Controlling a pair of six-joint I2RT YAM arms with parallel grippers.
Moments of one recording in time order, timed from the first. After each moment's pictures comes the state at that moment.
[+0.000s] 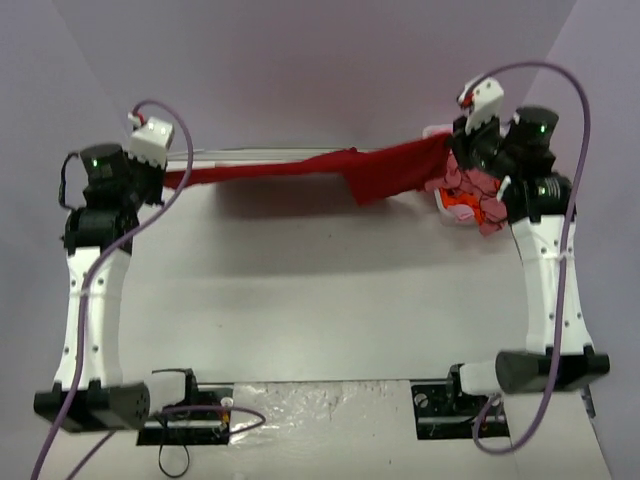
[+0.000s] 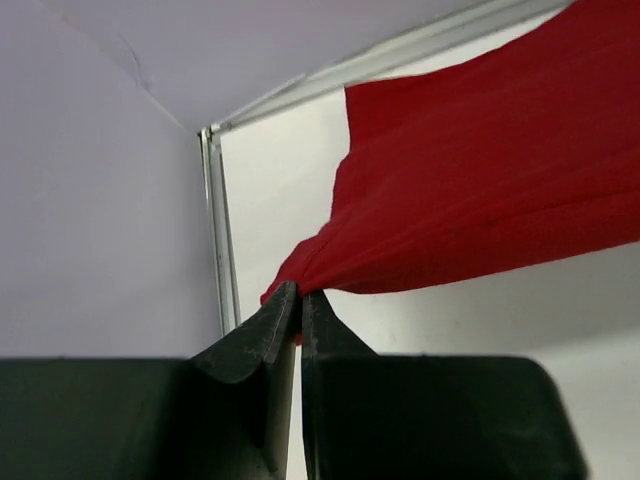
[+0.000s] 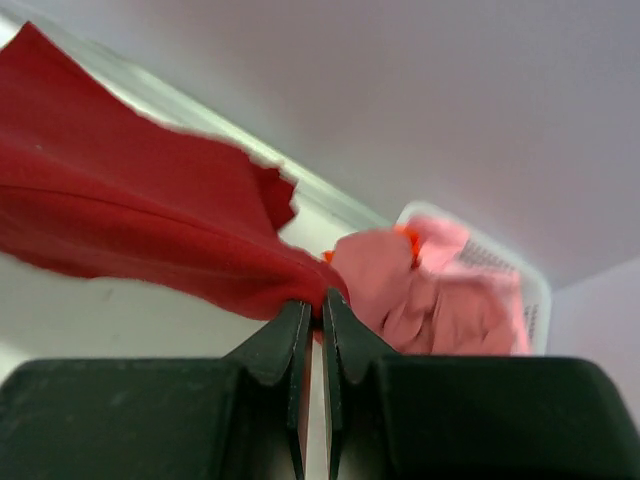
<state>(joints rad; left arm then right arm) 0.04 1.28 1.61 -0.69 0.10 0.36 0.02 1.46 1.83 -0.58 -0.38 -0.37</state>
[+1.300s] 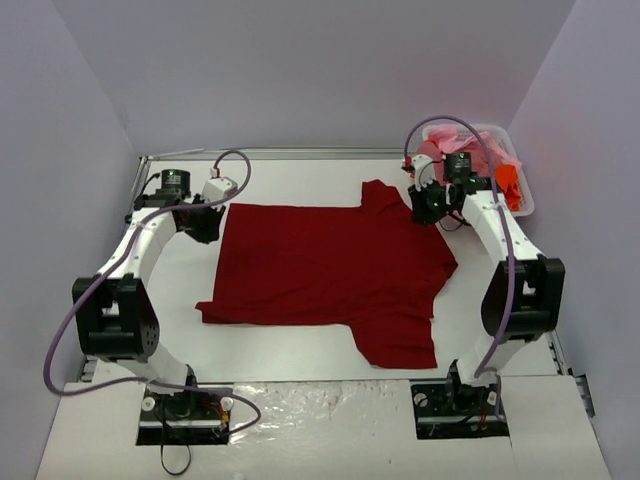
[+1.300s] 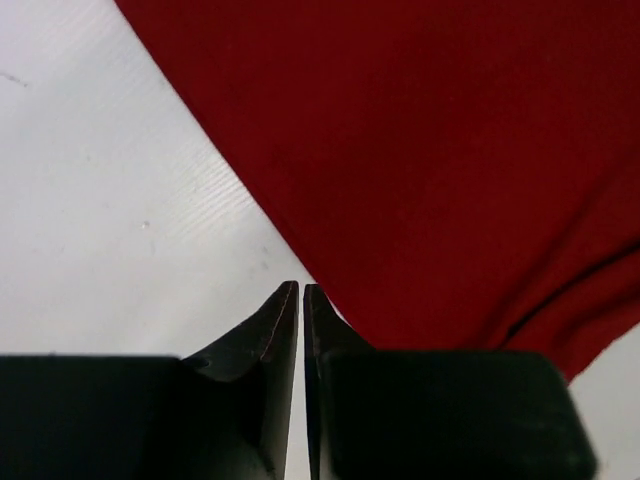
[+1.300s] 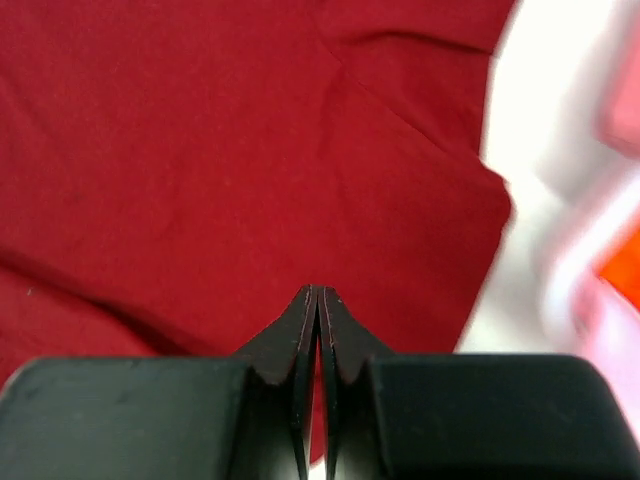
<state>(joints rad) 0.00 1.54 1.28 -0.75 0.39 0.54 0.04 1.66 1.38 -0.68 -0.39 -0.47</state>
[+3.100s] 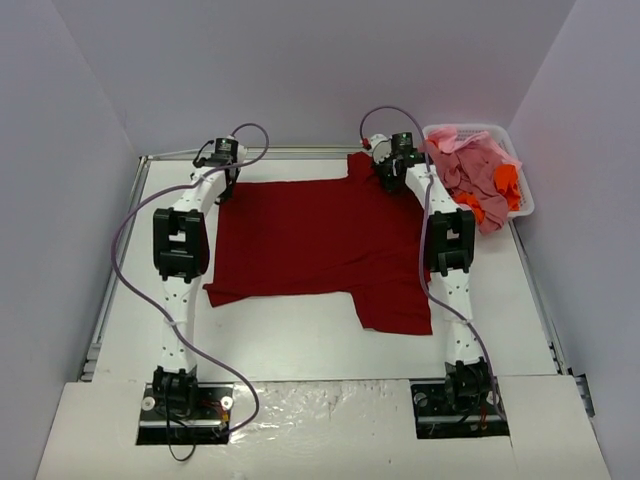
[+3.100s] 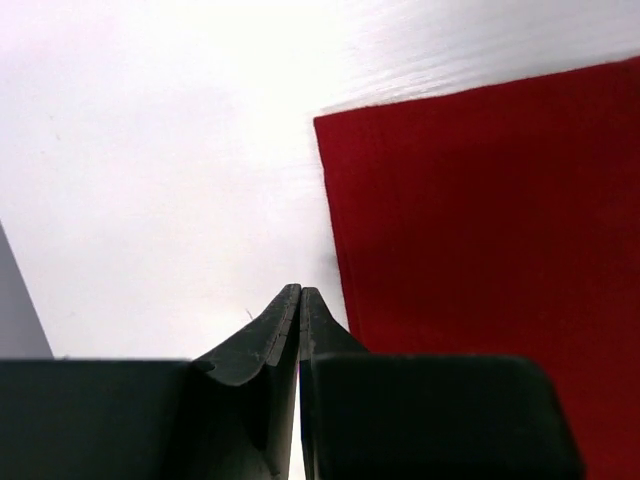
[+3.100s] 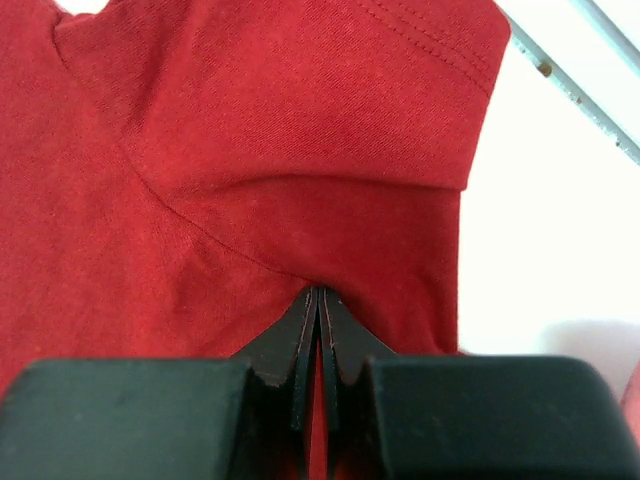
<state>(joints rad) -0.12 2.44 2.16 -0.65 -0.28 0.26 0.15 2.67 2.45 -0.66 -0.20 -0.47</state>
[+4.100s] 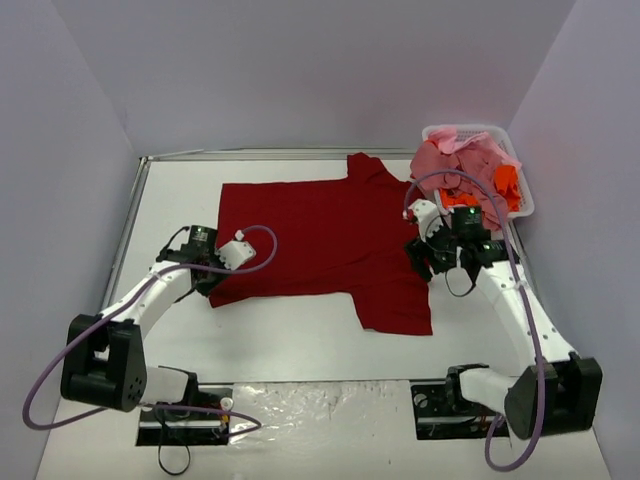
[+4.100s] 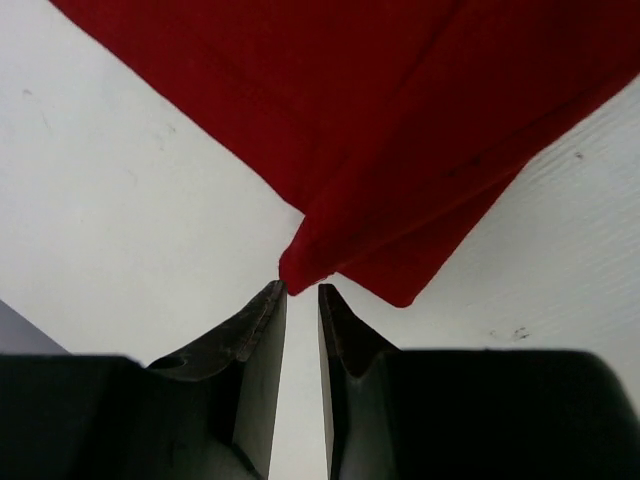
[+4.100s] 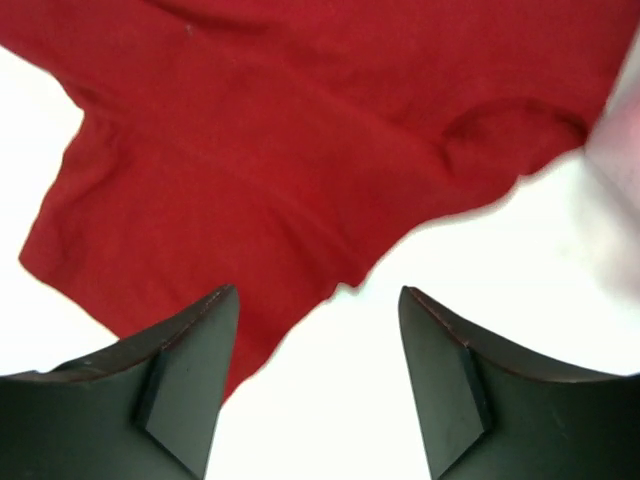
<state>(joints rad) -0.19 1.33 0.81 -0.58 -0.03 0.69 0.14 1.19 0.93 -0.64 -0.28 -0.53</state>
